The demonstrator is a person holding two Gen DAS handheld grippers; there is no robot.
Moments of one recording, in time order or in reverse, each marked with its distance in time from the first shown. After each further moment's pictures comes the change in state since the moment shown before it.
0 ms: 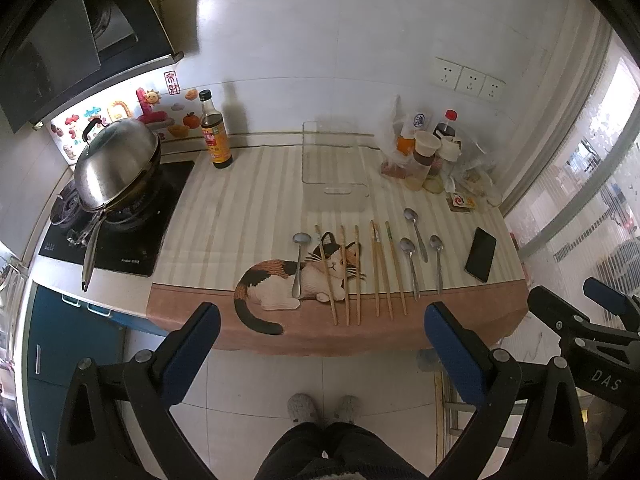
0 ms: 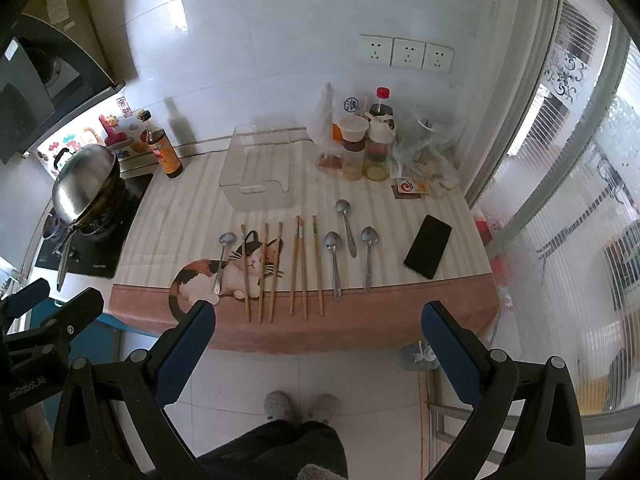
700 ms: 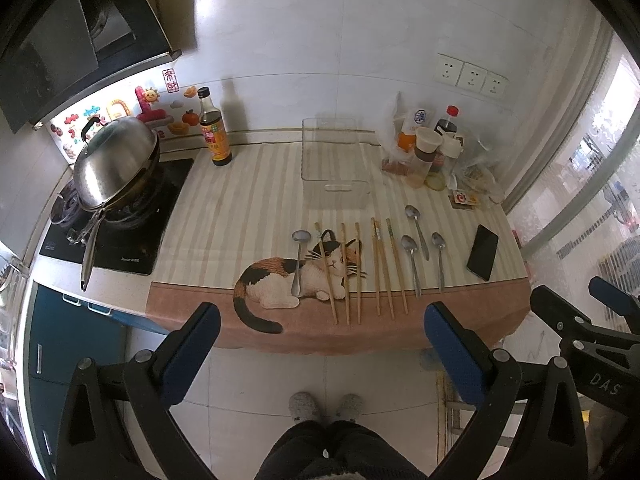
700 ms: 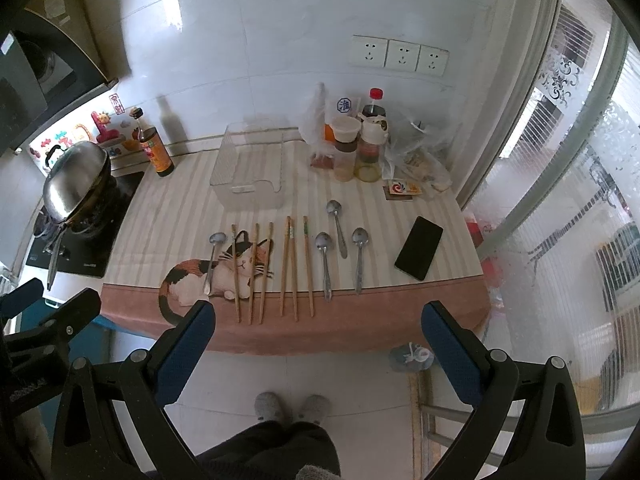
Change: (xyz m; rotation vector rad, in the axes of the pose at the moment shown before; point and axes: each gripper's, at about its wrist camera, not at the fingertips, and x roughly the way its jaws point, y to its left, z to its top) left arm 0.008 0.005 -0.003 0.006 0.012 0.008; right arm 0.001 0.005 0.000 -0.005 -0.005 -0.036
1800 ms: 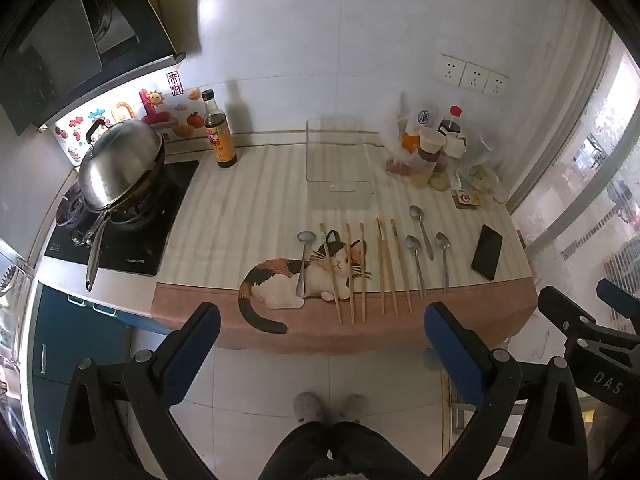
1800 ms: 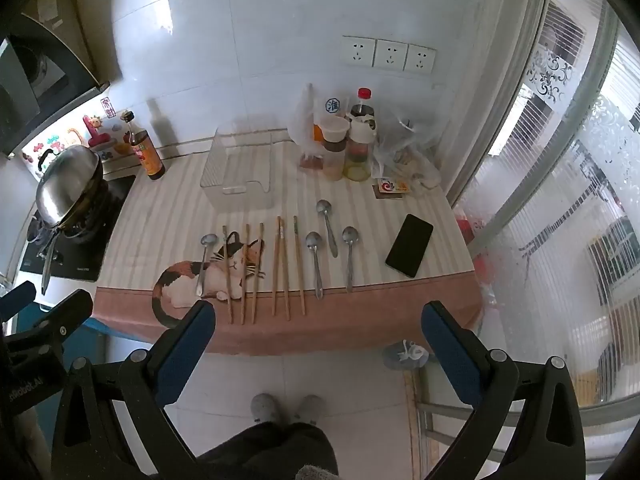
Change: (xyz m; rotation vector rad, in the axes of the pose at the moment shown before) left arm -0.005 -0.004 0.000 -0.001 -0.007 0.015; right arm -0.004 -0.009 0.000 -0.002 0.001 -0.024
